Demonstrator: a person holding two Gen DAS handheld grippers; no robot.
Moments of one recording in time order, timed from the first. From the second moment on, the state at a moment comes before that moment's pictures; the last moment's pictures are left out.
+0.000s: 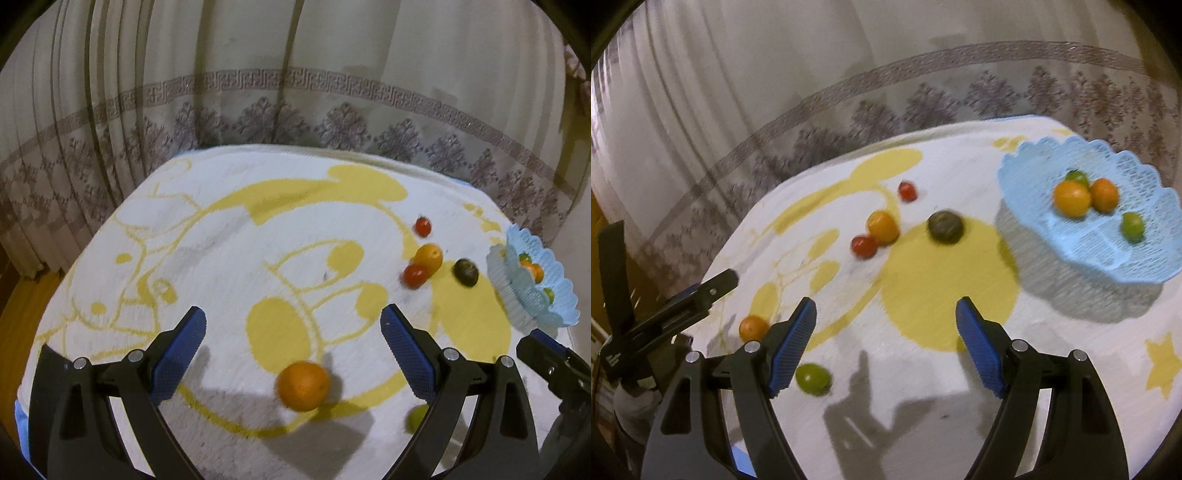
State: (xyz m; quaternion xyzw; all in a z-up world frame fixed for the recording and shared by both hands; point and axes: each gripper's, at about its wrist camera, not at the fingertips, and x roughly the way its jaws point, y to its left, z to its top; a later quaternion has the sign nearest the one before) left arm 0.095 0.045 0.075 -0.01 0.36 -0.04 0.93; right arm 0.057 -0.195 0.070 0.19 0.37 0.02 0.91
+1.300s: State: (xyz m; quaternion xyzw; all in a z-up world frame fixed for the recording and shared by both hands) left arm 0.086 0.065 0.034 0.00 0.39 -0.03 0.92; right arm 0.065 -0.110 0.022 0.08 0.45 0.10 0.89
